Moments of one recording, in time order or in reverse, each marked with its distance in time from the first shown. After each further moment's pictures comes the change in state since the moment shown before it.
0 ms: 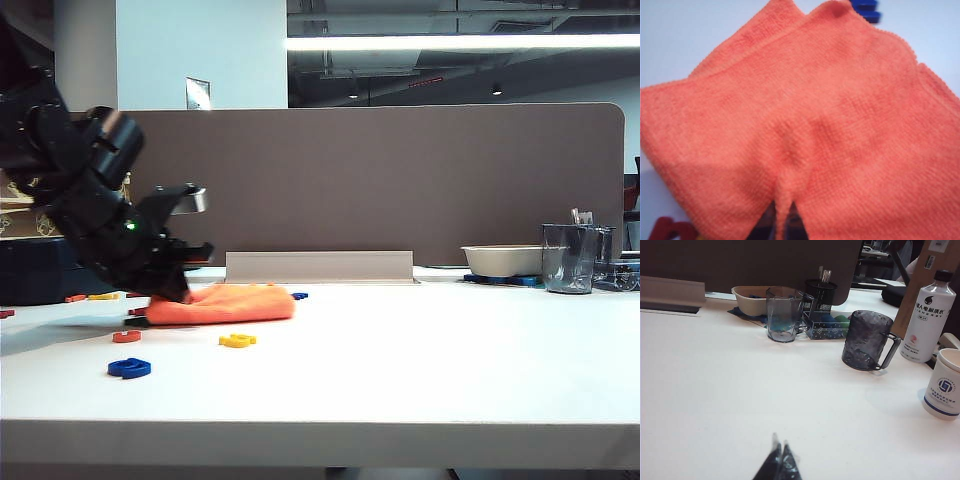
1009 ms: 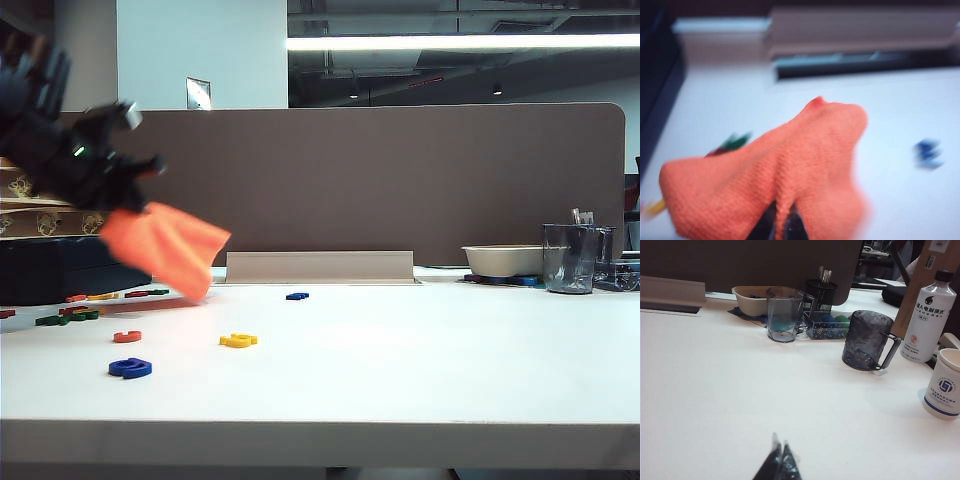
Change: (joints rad) left arm 0.159 -0.120 0.053 0.122 0.071 -0.115; right arm 0.000 0.000 0.000 0.000 0.000 0.000
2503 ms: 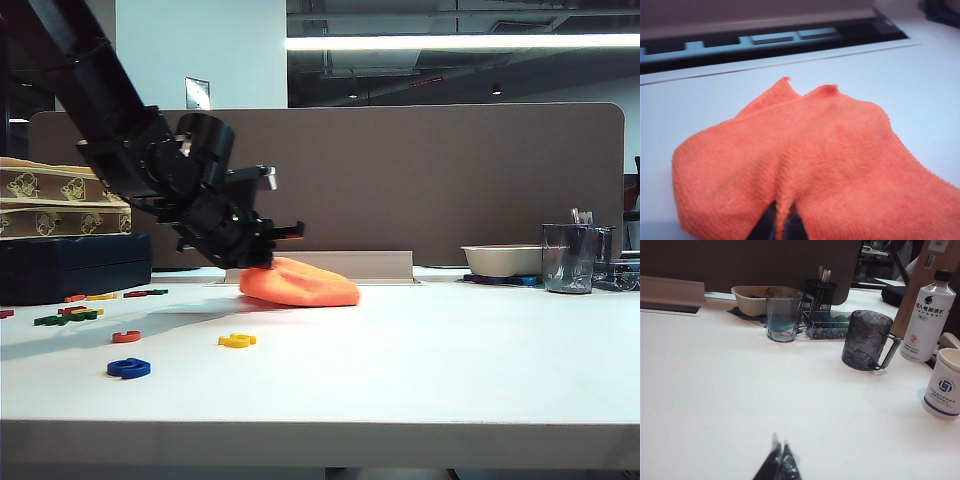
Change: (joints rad) left arm -0.307 0.378 0.295 0.067 -0.210 -0.062; right arm 0.000 0.000 0.000 0.000 0.000 0.000
